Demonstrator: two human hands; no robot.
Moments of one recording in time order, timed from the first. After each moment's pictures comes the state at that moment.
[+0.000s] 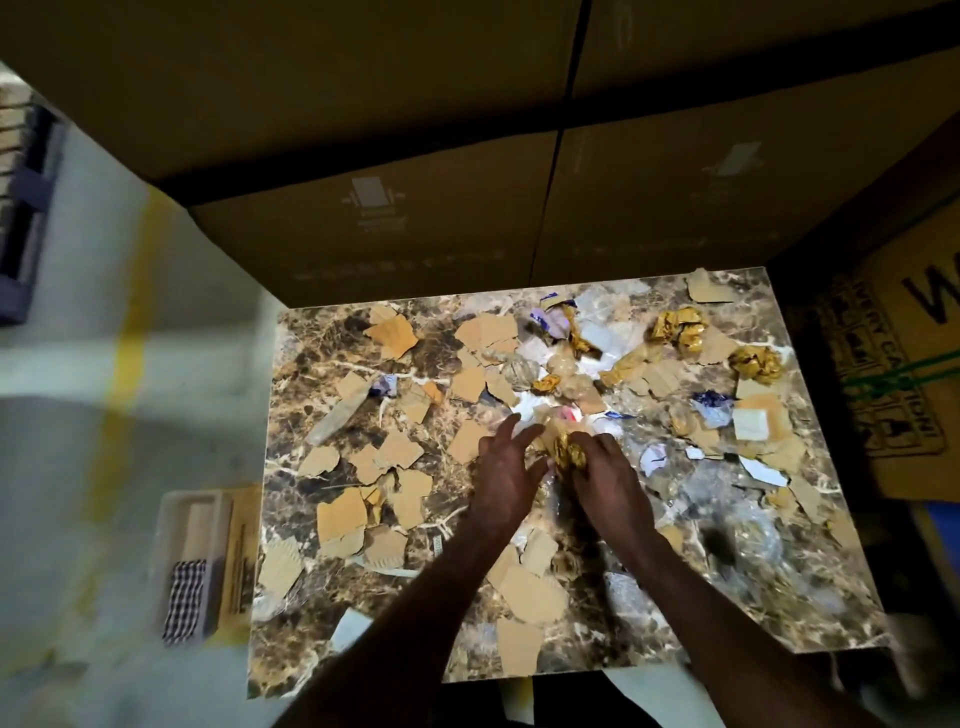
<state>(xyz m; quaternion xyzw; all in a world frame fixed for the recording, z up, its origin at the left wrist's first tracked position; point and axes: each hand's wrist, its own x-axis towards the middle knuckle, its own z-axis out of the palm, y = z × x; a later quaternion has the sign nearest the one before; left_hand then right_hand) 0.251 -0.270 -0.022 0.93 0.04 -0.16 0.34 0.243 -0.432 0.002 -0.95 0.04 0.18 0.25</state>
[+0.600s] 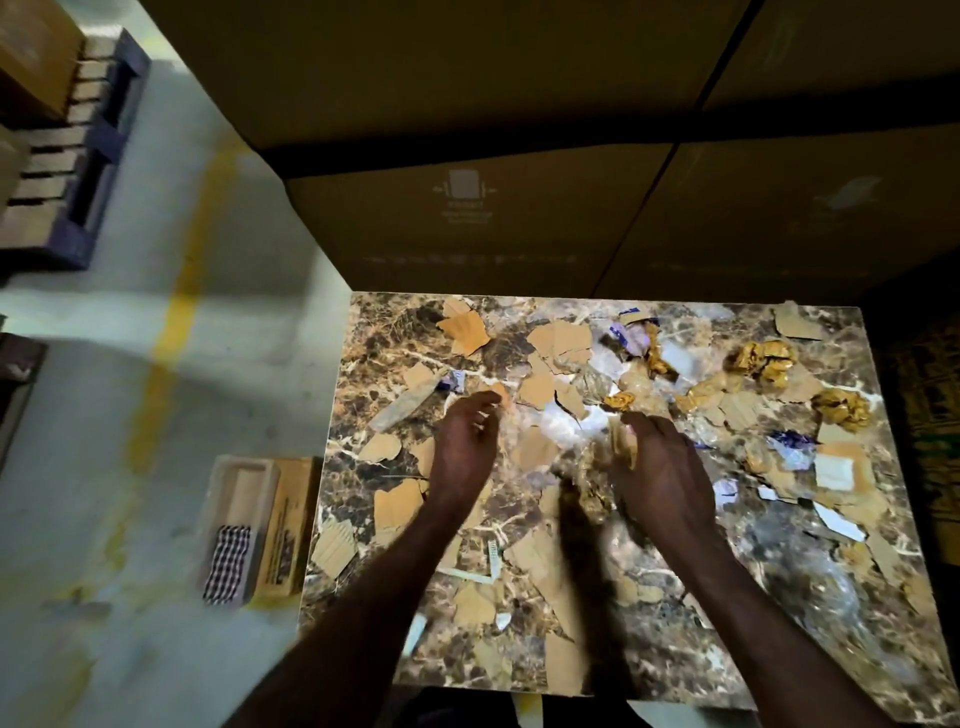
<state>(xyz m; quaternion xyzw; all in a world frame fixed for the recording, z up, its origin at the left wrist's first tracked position) 0.272 -0.129 -0.004 0.86 0.18 -0.01 0.48 0.282 -0.370 0.060 -0.98 0.03 0.15 0.15</state>
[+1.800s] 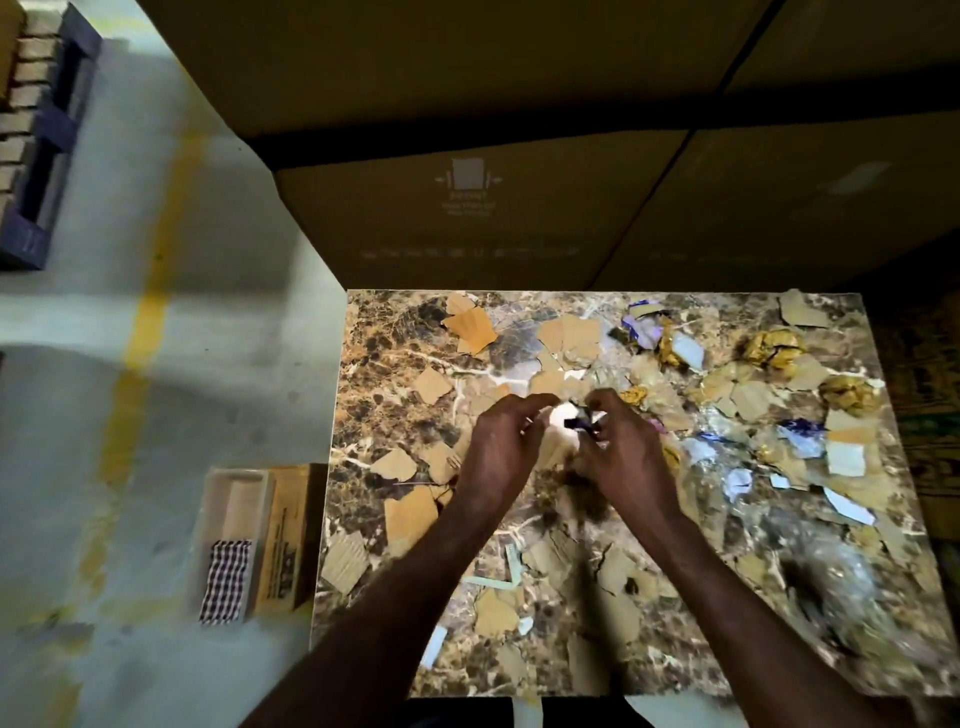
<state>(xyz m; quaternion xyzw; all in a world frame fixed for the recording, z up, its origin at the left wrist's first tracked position) 0.283 -0.130 0.015 0.88 0.02 -0.01 0.48 0.292 -0.309 0.041 -0.92 0.01 0.10 0.37</state>
